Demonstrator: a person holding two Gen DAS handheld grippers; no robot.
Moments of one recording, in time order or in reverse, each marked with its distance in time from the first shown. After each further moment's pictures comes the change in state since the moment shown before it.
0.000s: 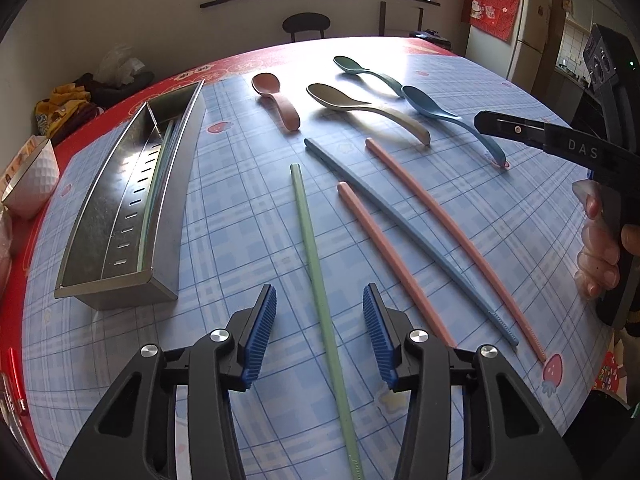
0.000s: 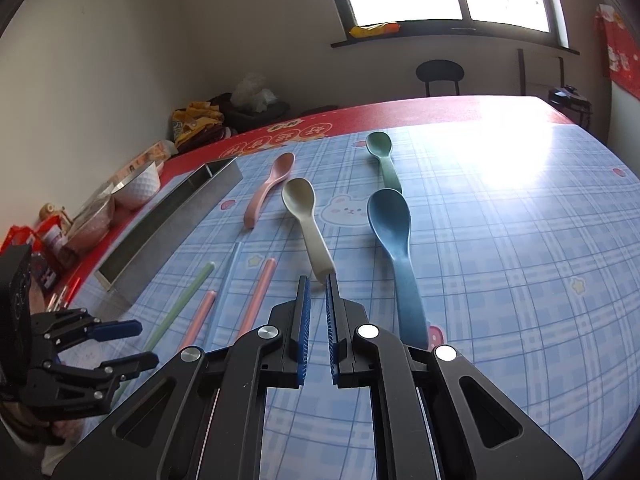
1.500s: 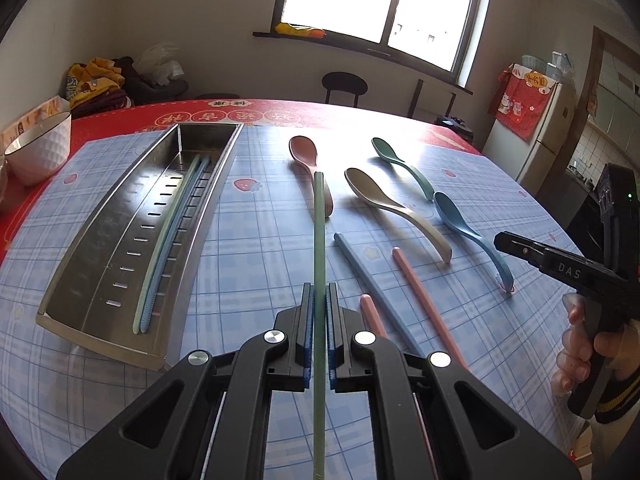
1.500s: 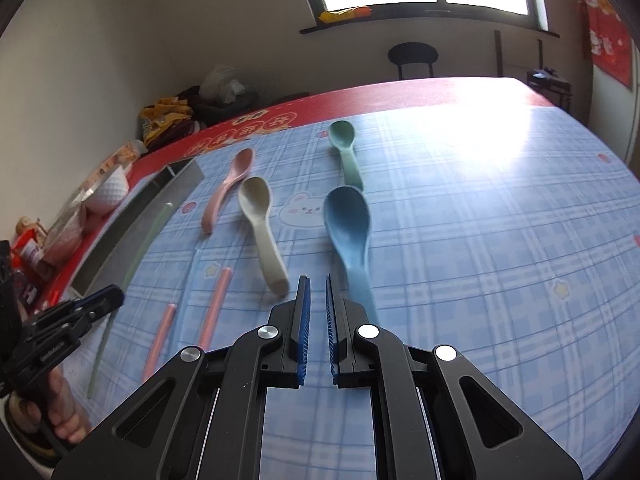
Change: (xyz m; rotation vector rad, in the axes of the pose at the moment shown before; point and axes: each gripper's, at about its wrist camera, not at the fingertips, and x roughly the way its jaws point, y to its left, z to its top) left arm -0.002 0.030 0.028 -0.262 -0.230 -0.060; right arm 0.017 -0.023 0.023 0.023 0.046 -0.176
